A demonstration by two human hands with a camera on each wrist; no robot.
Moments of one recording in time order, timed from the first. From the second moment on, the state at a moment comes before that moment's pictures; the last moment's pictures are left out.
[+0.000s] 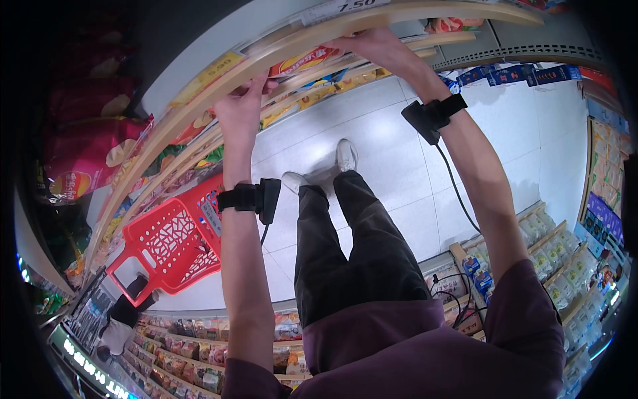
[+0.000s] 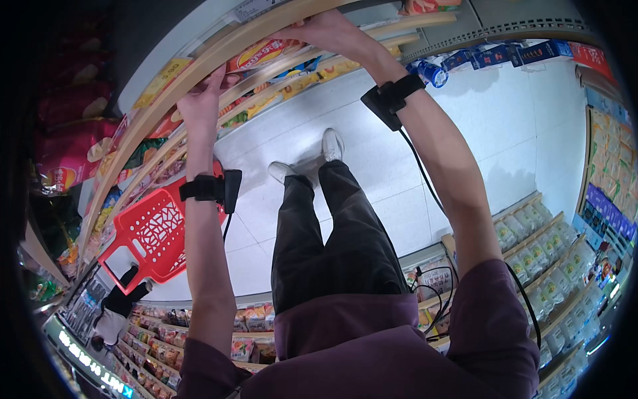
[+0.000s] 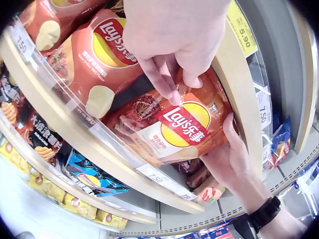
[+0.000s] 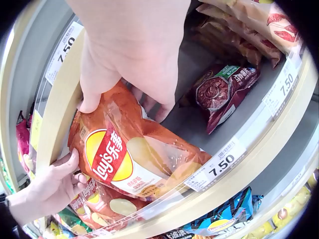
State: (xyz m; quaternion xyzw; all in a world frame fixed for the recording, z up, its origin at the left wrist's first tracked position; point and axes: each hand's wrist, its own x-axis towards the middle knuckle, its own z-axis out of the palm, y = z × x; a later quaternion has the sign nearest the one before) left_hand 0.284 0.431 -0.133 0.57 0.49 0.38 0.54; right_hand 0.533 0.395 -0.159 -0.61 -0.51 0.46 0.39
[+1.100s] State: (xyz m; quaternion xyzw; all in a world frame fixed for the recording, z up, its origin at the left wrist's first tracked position) left_hand 0.078 0.270 -0.145 0.76 0.54 -0.03 0.36; right_hand 0.455 0.203 -0.158 -0.54 -0.54 0.60 0.25
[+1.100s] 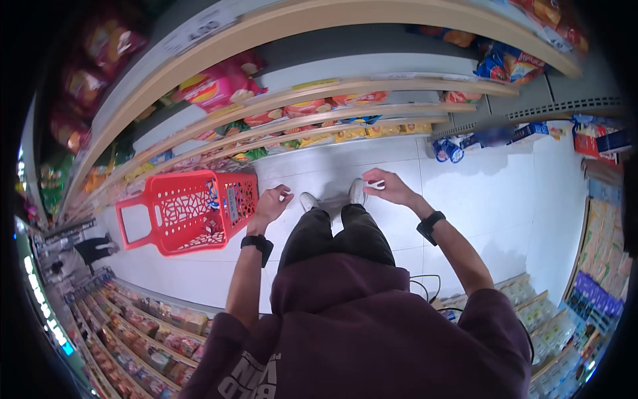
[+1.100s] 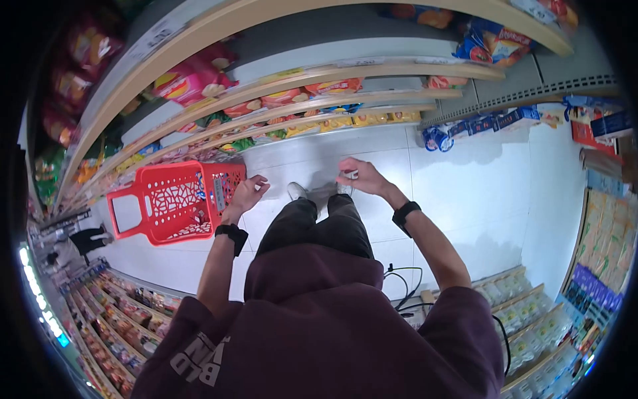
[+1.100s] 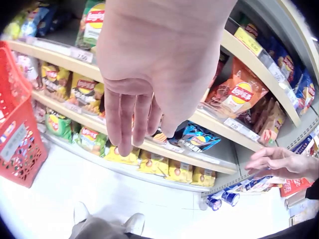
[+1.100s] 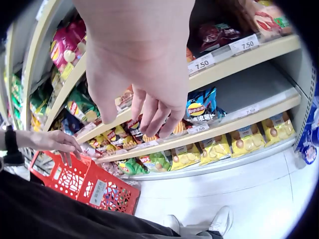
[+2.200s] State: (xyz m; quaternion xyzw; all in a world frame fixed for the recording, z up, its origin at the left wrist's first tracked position) left_hand -0.325 0.121 -0.231 0.45 0.70 0.05 0.55; right_hand 0.225 0.092 -0.139 -0.72 -0.55 0.41 0.11
